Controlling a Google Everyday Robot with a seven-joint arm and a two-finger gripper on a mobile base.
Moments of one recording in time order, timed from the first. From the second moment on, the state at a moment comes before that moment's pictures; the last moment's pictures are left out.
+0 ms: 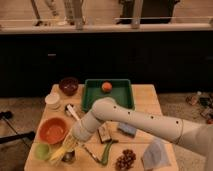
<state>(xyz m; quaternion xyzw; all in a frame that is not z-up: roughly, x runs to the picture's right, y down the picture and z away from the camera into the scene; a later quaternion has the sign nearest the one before) -0.172 0.248 0.645 -0.23 -0.55 -0.29 0.74</state>
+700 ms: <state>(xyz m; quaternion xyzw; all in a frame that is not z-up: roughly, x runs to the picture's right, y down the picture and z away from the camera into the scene) -0.167 0.253 0.652 -0.23 -0.56 -0.28 0.74</state>
